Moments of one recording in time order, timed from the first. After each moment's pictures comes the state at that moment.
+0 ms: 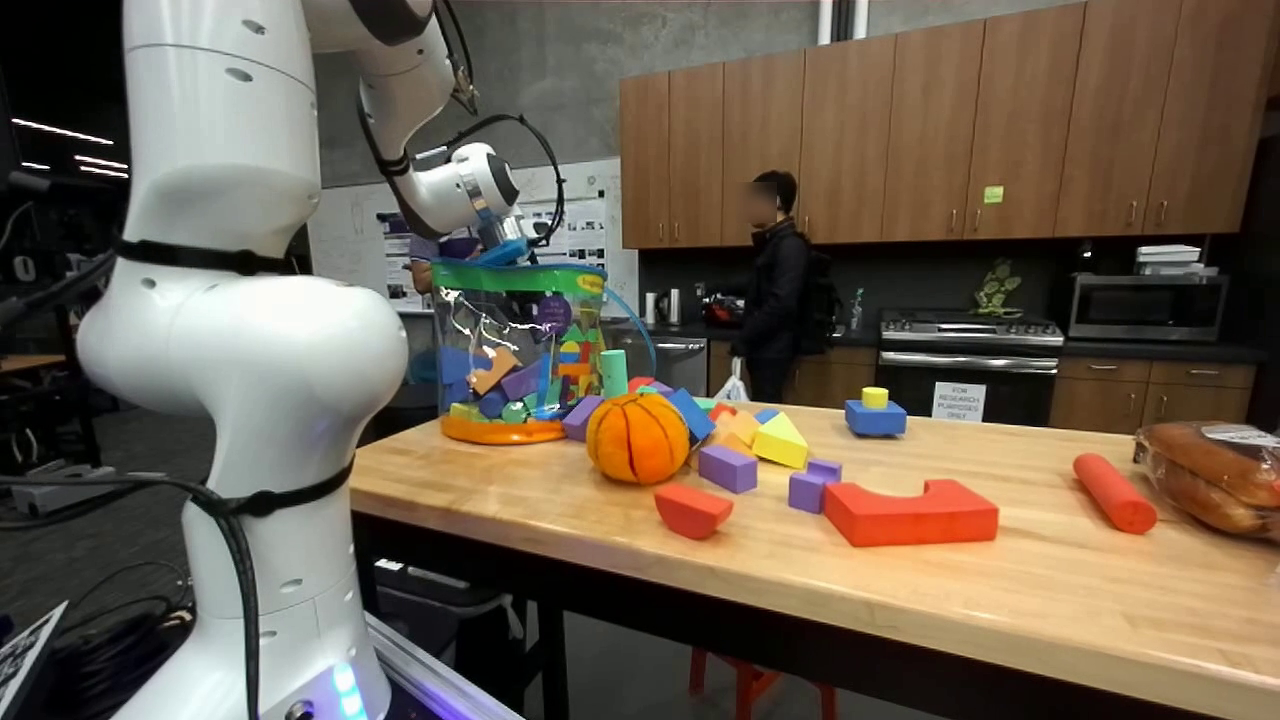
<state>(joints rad) 0.31 0.07 0.17 -2.00 -0.42 2.12 0.40</state>
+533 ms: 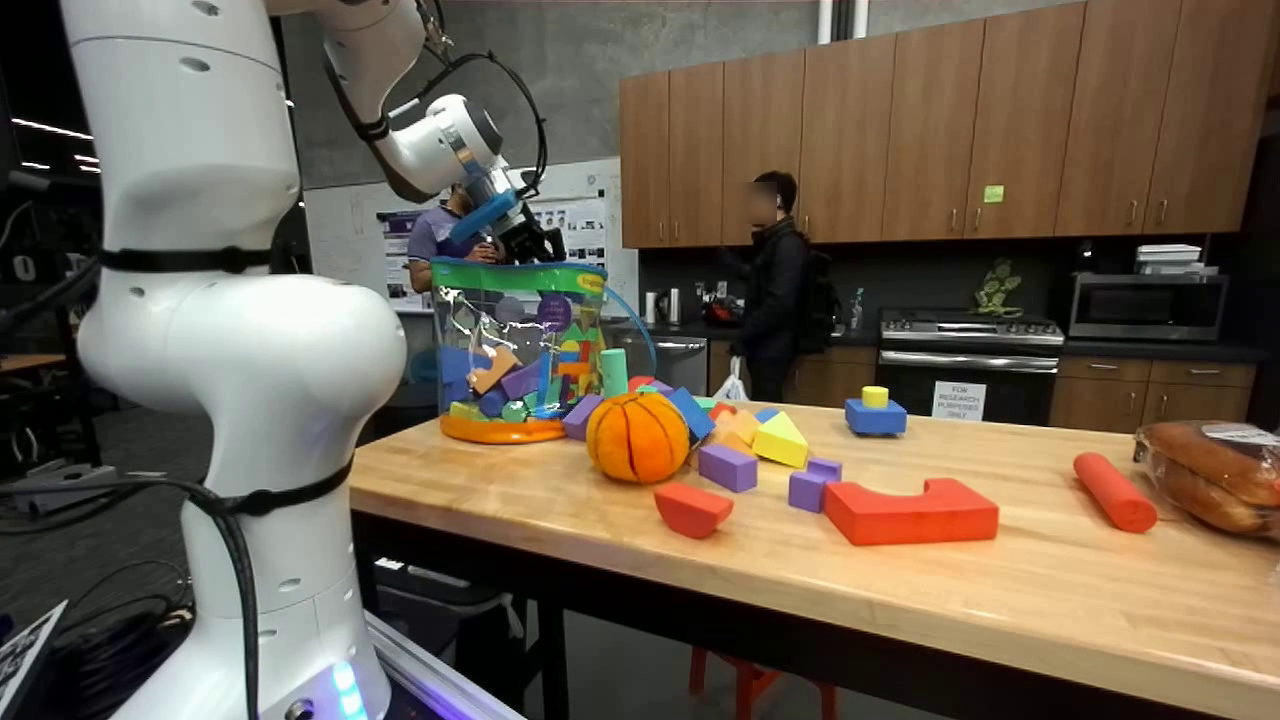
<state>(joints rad) 0.29 -0.07 0.20 -2.00 -0.53 2.05 0.48</state>
